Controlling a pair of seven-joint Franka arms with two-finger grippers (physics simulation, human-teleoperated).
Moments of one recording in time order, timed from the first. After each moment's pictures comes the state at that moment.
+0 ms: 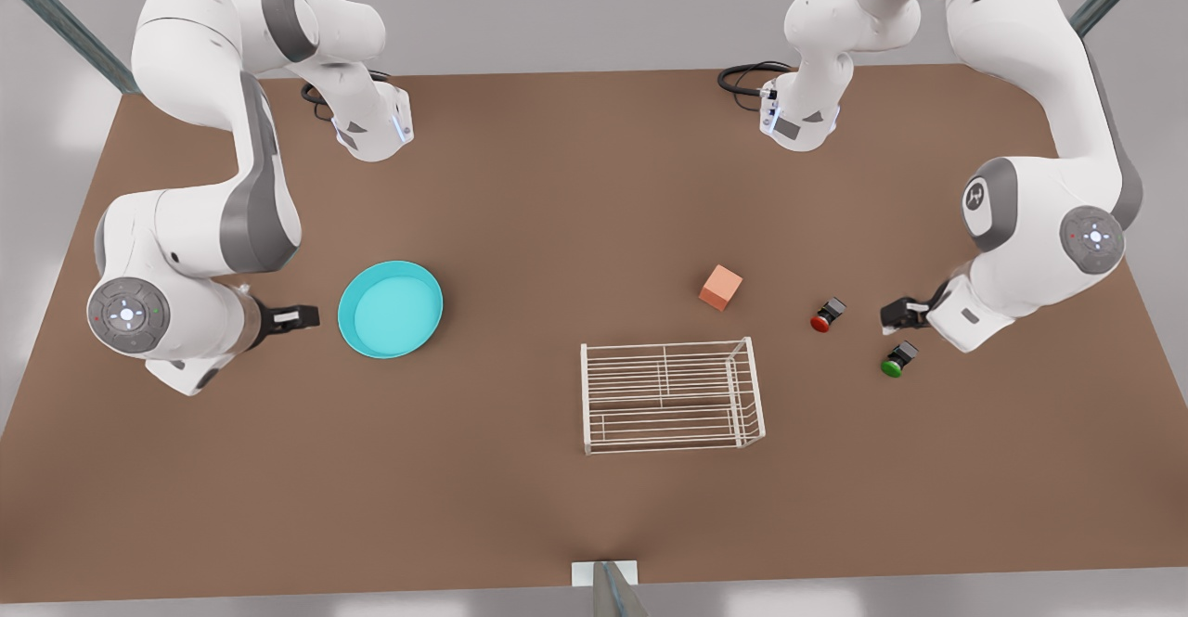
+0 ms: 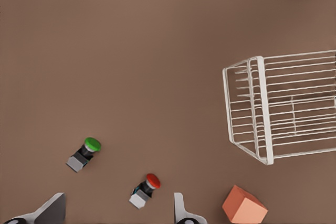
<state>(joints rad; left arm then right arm) -0.02 0.29 -0.02 -1.52 -0.05 1.81 0.07 0.03 0.55 0.16 -0.99 -0.15 1.24 -0.02</state>
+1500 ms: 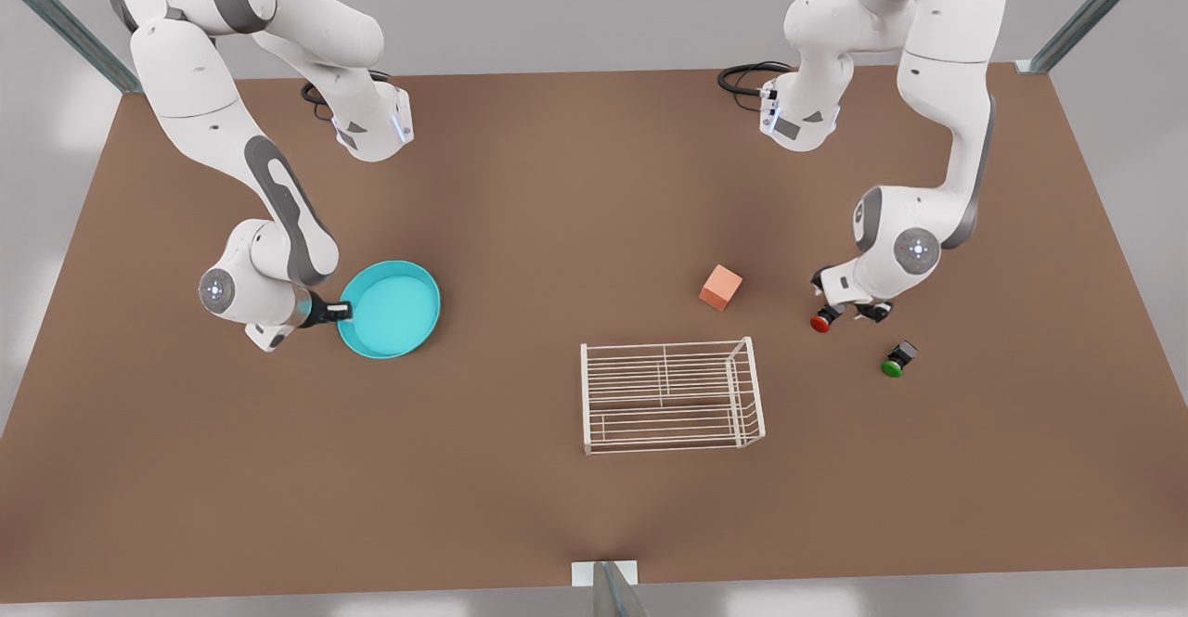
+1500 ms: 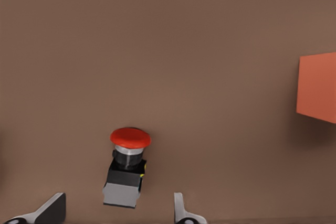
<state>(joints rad) -0.02 0.27 -0.03 -2.31 0.06 2.46 0.55 -0.24 0.39 0.17 -2.26 0.18 2.43 -0.31</state>
